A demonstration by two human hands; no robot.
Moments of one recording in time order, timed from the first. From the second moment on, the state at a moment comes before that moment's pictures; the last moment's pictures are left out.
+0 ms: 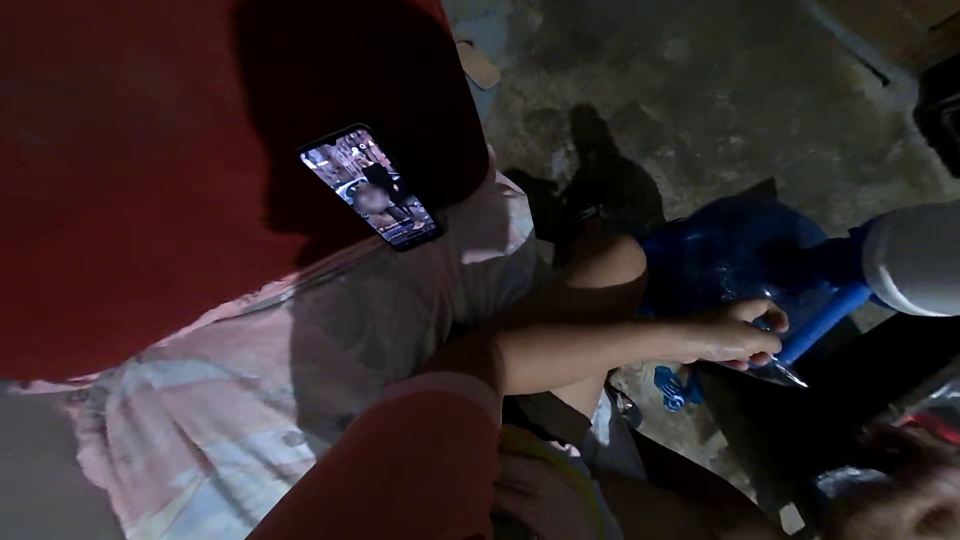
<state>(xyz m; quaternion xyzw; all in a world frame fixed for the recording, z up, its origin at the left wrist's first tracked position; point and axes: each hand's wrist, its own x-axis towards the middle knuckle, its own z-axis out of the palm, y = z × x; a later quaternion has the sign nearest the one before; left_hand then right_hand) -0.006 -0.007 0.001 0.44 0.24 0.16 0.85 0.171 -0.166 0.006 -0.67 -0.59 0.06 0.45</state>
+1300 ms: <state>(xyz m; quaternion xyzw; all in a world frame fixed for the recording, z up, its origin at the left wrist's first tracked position) -0.013 -0.028 0.007 0.50 0.39 0.18 0.75 0.153 -0.205 -0.042 -0.69 -0.48 0.15 0.52</state>
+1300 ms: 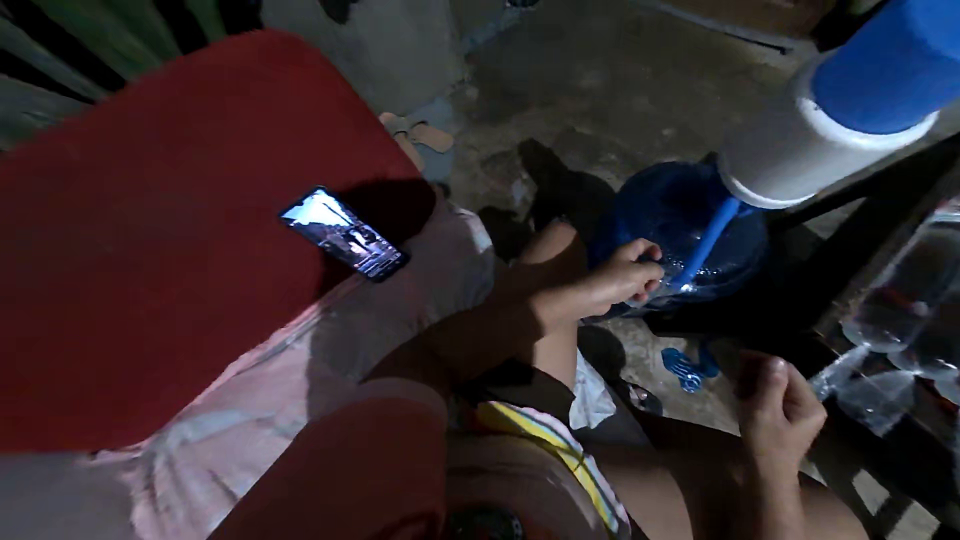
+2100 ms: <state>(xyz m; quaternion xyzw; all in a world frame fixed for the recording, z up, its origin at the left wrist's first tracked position) -0.015 -0.036 0.002 0.50 0.40 0.17 0.75 0.152 -0.206 -0.042 -0.70 -0.47 0.14 0.52</state>
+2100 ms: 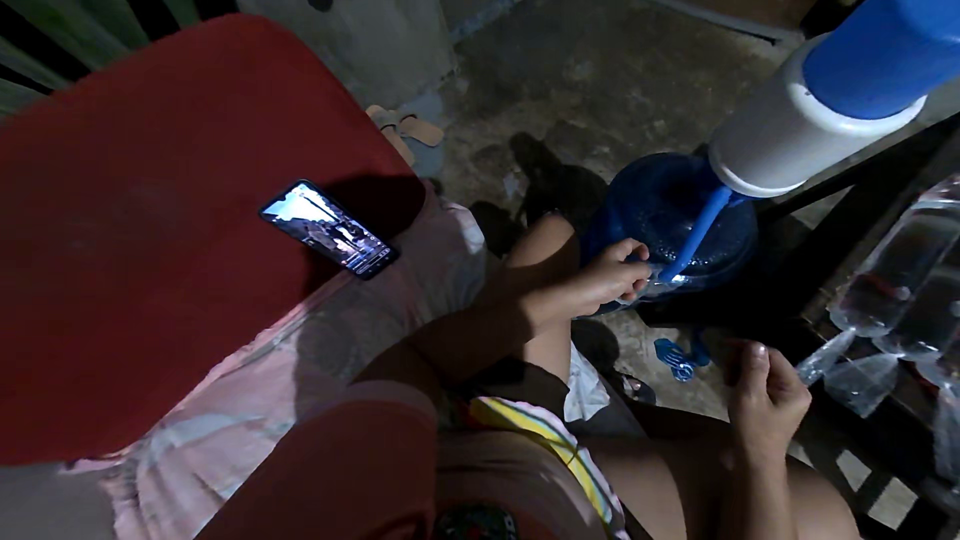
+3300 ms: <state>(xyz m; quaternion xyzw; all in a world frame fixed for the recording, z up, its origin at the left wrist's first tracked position) -0.031 -0.050 0.005 0.53 0.39 0.11 0.75 0.139 -0.201 -0.050 -0.70 -0.53 0.20 0.44</state>
